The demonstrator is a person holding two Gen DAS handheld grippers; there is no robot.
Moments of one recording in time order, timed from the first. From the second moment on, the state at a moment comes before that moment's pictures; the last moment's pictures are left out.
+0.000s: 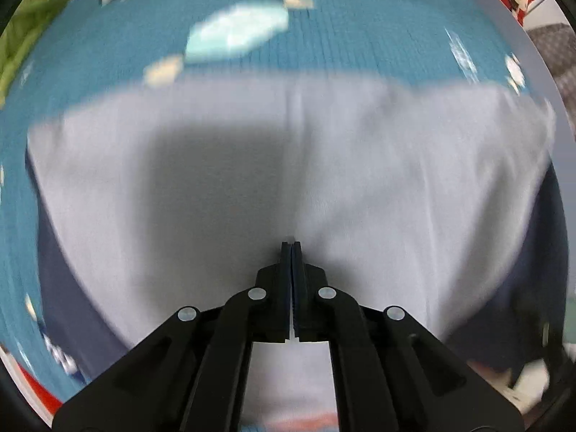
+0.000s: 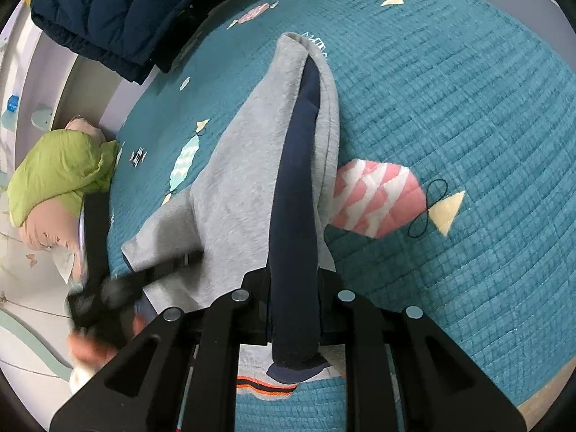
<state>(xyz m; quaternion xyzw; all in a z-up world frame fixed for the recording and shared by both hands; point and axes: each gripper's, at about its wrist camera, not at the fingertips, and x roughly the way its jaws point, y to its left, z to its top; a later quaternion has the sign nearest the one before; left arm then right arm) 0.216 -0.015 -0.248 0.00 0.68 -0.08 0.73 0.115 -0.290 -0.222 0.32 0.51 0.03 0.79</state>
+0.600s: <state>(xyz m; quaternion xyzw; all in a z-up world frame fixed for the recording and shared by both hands) 0.120 0.005 -0.261 0.02 0.64 -0.08 0.76 0.132 -0.301 -0.268 0.32 0.53 0.04 0.78</state>
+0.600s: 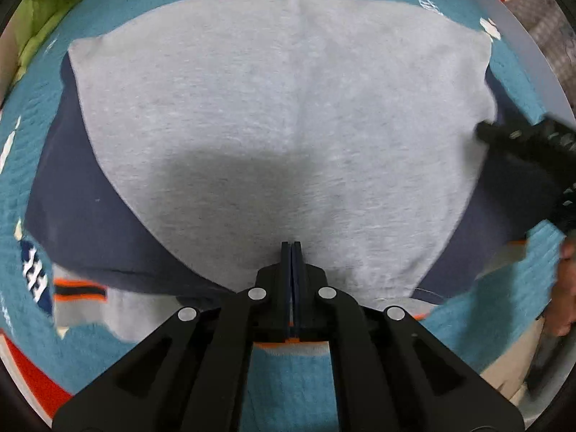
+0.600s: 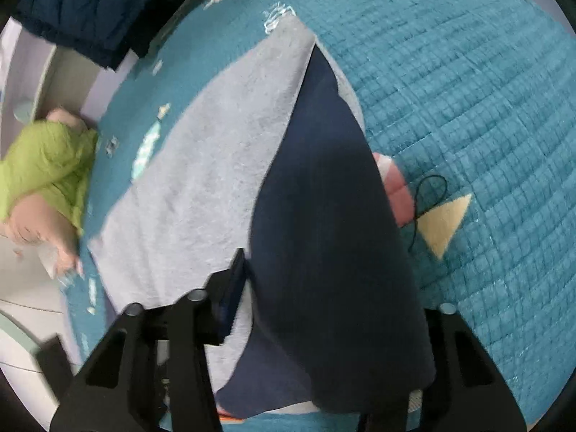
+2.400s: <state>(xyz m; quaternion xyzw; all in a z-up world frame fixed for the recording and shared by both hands) -0.026 0.193 -0.211 -0.09 0.59 0.01 0.80 0.144 0.022 -0.229 0.14 0.57 0.31 0.75</state>
